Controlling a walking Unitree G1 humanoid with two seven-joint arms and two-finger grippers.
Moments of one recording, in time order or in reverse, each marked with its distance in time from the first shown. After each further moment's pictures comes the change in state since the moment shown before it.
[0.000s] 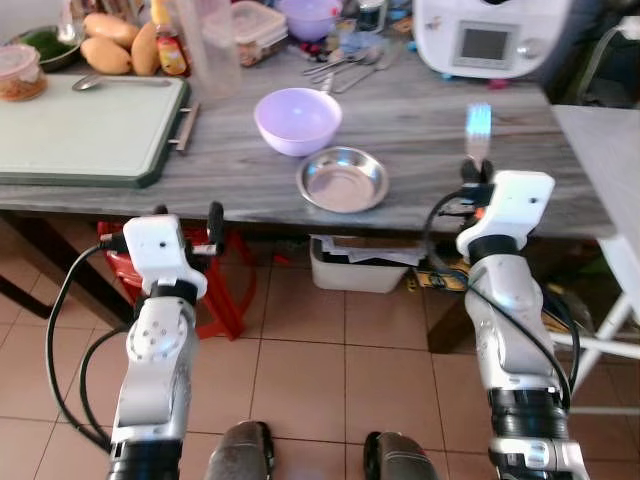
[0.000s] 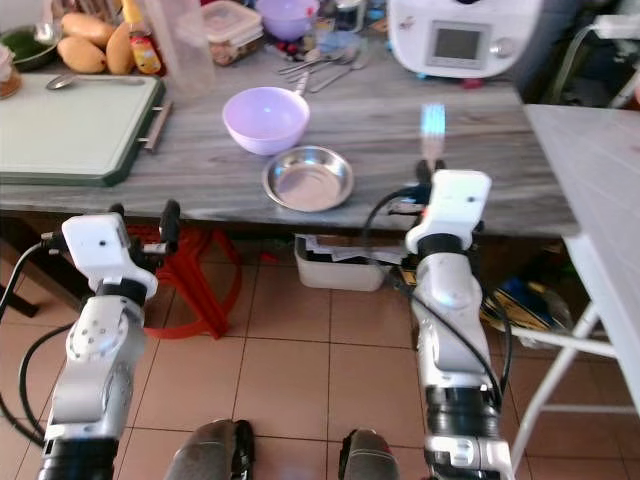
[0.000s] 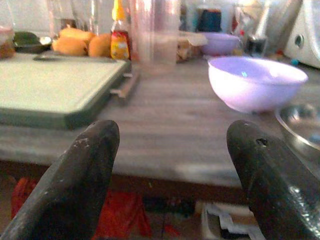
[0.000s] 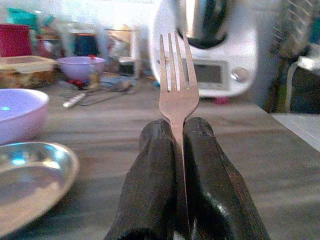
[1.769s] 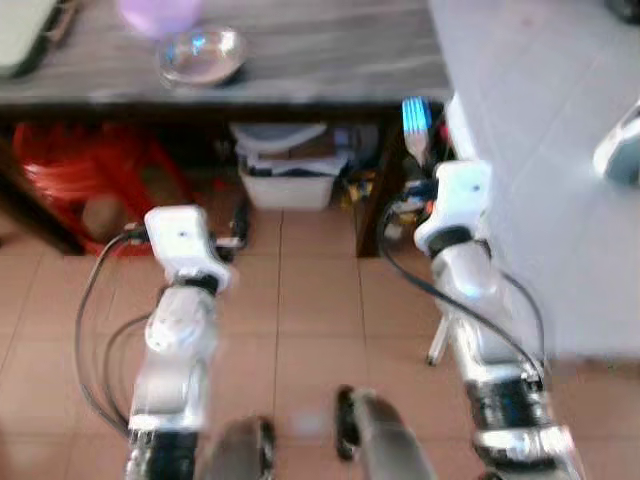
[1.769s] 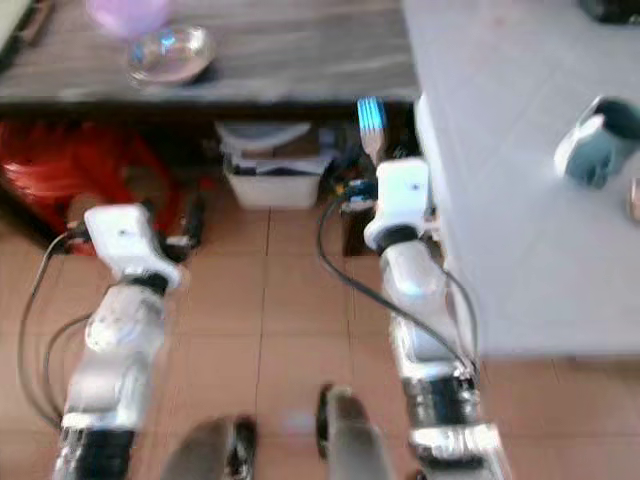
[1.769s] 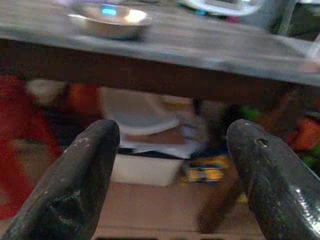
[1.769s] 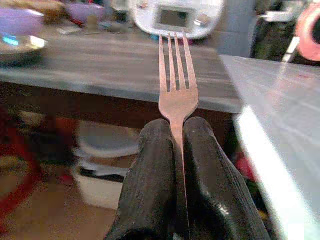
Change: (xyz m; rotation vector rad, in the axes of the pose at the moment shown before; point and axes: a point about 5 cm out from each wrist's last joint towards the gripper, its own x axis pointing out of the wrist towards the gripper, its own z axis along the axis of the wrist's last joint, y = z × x) left arm 0.011 -0.037 0.007 -0.134 0.011 -0.120; right arm 0.001 0.039 0.004 -0.064 0.002 0.200
